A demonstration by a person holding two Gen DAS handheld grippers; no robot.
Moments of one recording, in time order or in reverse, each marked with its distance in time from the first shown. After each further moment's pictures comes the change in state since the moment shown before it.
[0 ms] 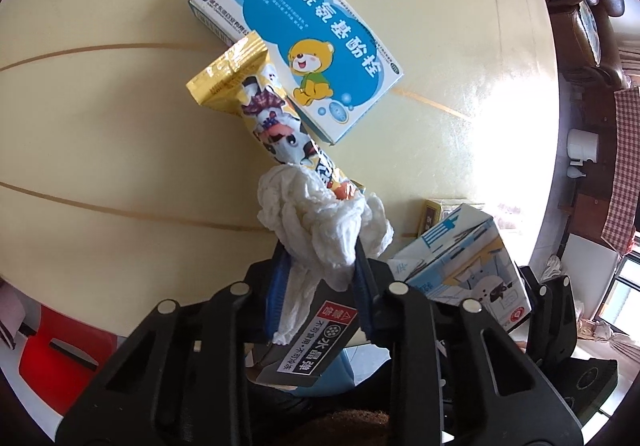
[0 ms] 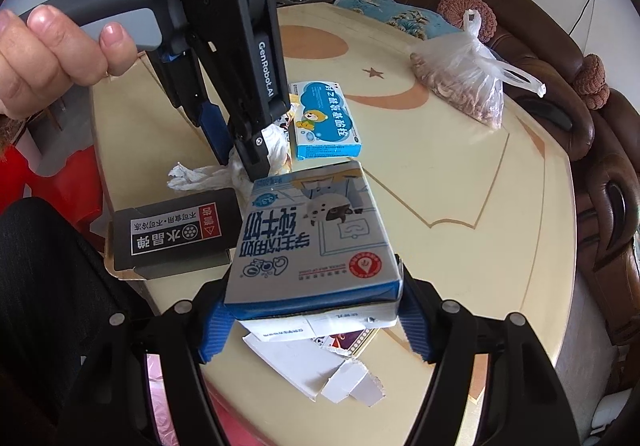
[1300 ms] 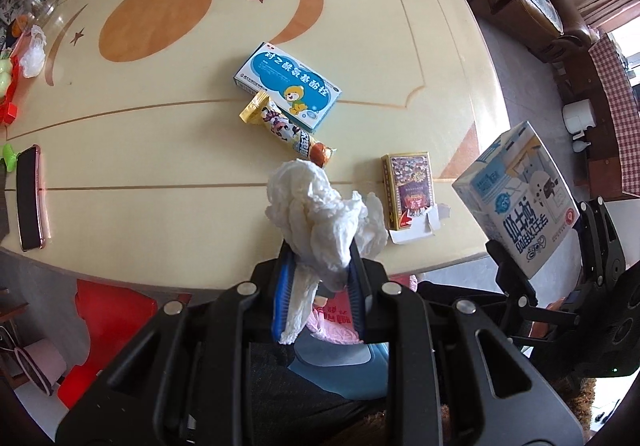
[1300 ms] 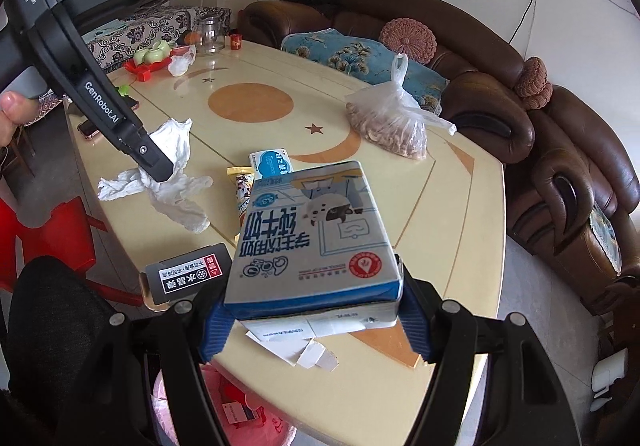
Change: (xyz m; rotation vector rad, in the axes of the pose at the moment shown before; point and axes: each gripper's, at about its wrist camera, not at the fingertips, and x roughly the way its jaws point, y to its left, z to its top) left arm -0.113 -0.040 -0.105 0.206 -0.249 0.110; right arm -0.108 -0.003 0.021 0.103 -0.101 -0.158
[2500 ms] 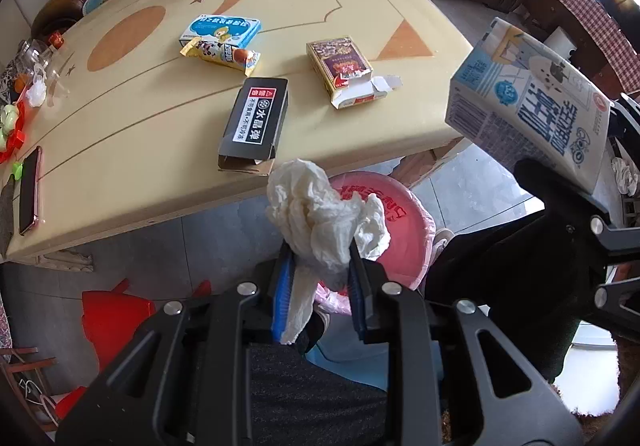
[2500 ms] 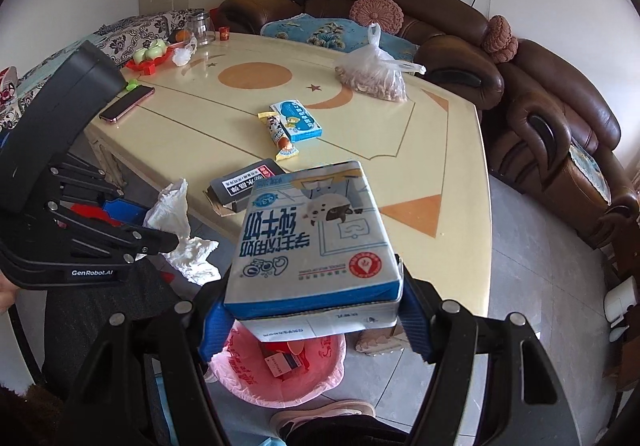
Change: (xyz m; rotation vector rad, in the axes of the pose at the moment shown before) left arm 0.044 -0.068 -0.183 0.261 -0.176 0.105; right arm -0.091 0.058 -0.101 0.155 0.058 -0.042
